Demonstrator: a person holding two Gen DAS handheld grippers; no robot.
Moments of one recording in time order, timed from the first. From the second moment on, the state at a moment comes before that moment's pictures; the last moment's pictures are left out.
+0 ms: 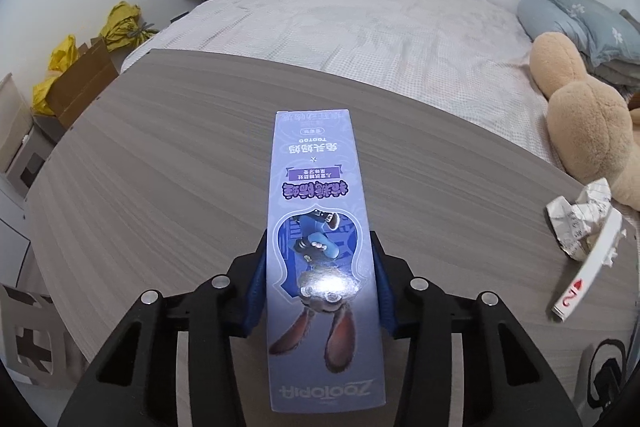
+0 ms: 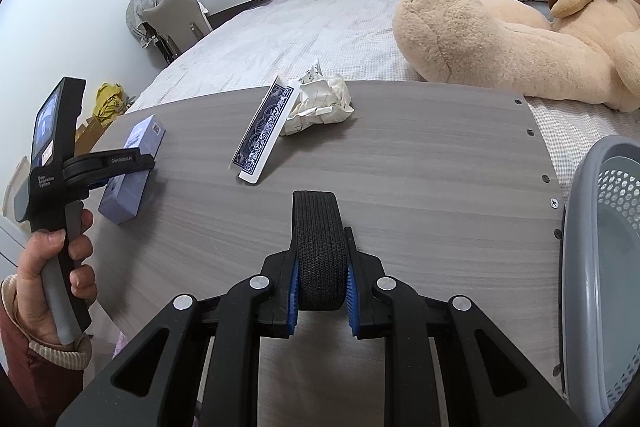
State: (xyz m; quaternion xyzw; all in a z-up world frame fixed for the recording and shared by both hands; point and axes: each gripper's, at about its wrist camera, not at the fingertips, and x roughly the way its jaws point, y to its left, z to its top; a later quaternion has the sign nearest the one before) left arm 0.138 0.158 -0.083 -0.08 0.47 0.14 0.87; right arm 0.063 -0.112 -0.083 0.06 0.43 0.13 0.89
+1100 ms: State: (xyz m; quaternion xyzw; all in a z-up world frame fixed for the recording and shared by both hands) left arm 0.030 -0.030 0.001 0.02 0.38 -0.08 0.92; right arm -0.022 -0.220 -0.034 0.11 0.37 0.04 0.92
